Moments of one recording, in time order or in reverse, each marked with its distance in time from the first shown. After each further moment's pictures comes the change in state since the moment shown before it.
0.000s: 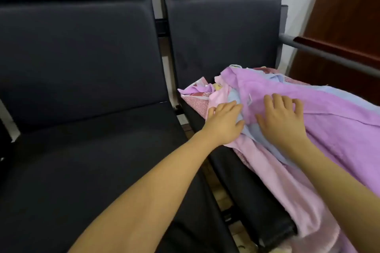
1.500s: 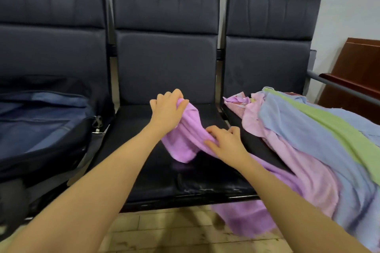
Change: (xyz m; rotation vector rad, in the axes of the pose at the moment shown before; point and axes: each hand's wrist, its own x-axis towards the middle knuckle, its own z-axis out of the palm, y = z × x) left_hand -0.284 -0.061 -0.145 0.136 0.638 -0.430; right_hand -0.096 -0.190 -0.194 0.856 -0.216 -0.421
